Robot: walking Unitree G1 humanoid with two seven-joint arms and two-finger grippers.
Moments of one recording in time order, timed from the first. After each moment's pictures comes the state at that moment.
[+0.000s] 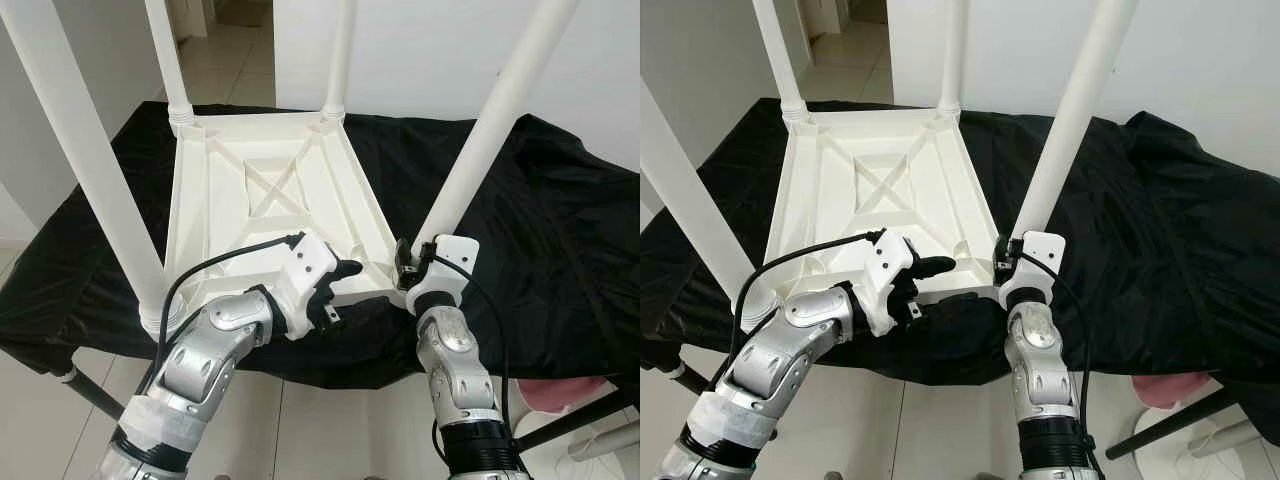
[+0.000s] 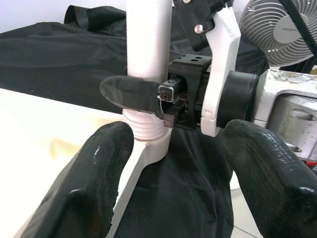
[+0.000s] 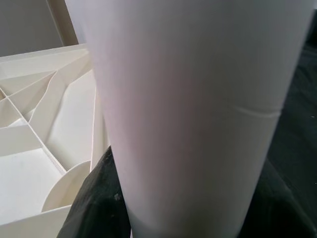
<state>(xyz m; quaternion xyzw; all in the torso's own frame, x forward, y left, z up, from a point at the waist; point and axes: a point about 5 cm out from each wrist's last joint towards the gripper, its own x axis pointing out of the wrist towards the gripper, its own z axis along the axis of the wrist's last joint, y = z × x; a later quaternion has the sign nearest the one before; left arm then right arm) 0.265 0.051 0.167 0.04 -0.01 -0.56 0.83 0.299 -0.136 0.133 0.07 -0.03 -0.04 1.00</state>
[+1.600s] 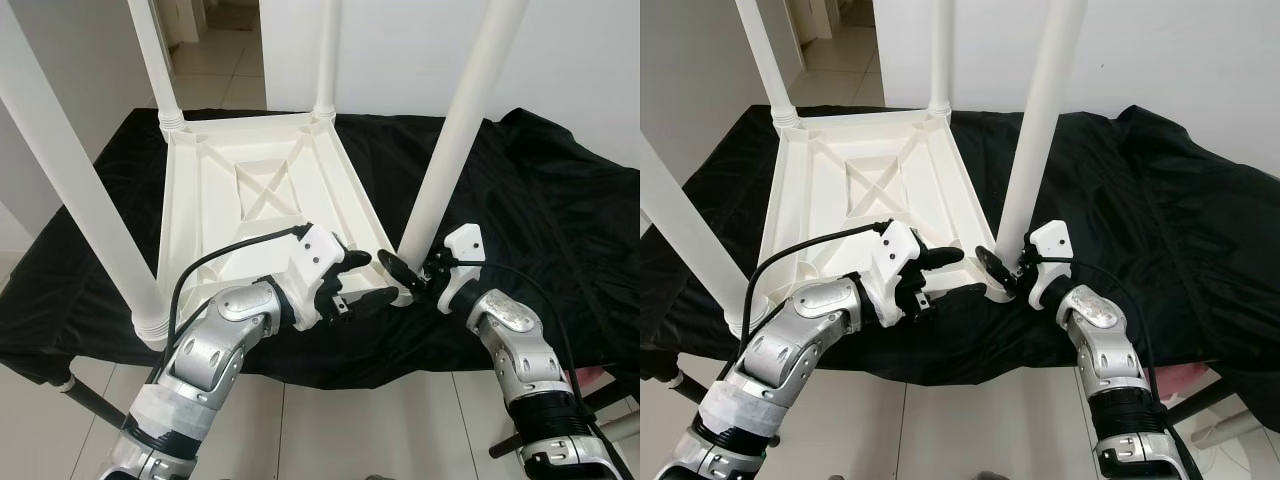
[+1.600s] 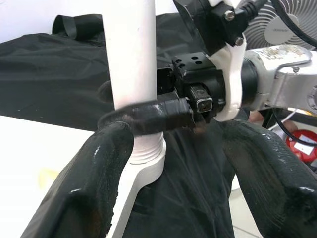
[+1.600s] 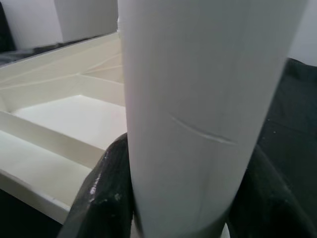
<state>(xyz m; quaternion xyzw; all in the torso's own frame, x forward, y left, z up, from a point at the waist) 0.270 0.044 0.173 0.04 -0.02 -0.57 0.82 0.311 -0.173 0.140 -0.07 -0.03 0.31 0.95</state>
